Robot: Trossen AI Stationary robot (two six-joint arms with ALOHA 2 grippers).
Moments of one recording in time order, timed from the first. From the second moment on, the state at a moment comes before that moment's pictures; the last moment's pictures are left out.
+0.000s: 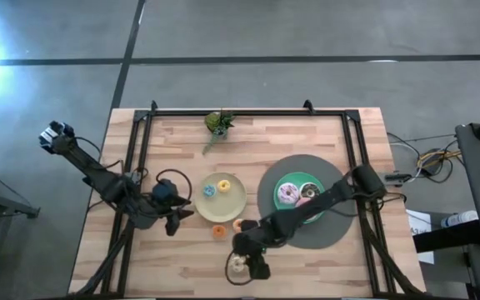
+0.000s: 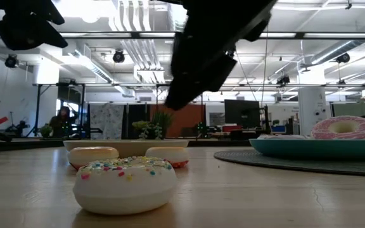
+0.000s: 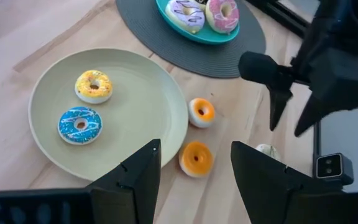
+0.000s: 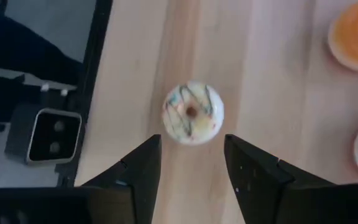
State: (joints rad) left arm -0.66 0.97 0.75 -0.53 -0.58 -1.03; right arm 0.41 2.11 1.58 -0.45 -0.15 0.39
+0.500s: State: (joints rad) left arm -0.66 1.00 0.75 -0.53 -0.57 -1.04; right arm 0.46 2.19 1.65 -0.44 0.03 0.40
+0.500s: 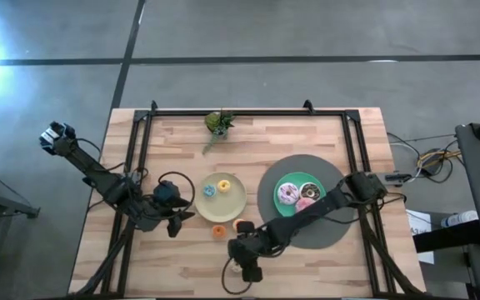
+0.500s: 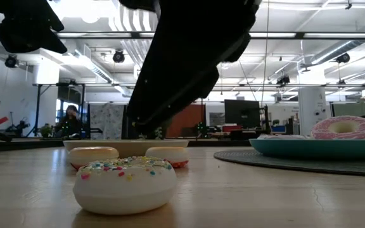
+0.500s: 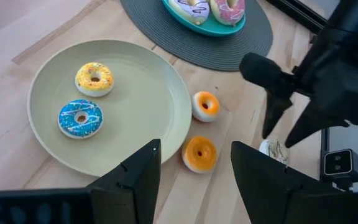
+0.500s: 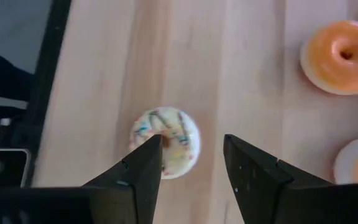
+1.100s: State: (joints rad) left arm -0.66 1.00 0.75 -0.53 -0.57 -1.03; right arm 0.47 2.24 1.65 -0.36 0.01 0.41
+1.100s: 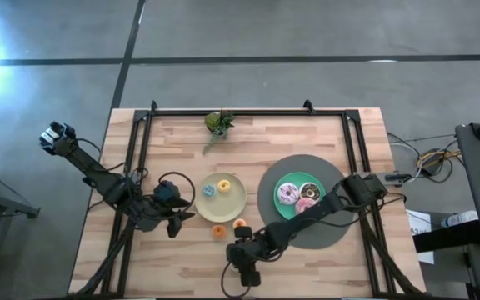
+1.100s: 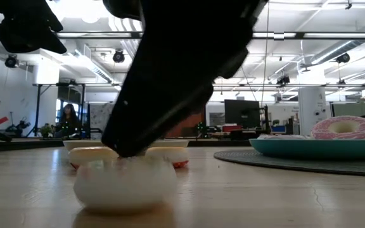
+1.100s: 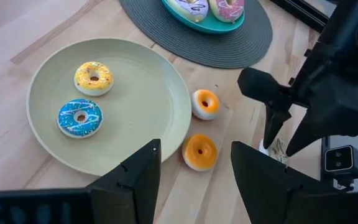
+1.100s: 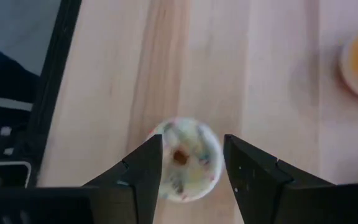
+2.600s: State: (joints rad) left arm -0.66 1.00 0.75 -0.53 -0.57 -1.03; right arm 0.35 2.12 1.66 -0.57 0.16 0.46
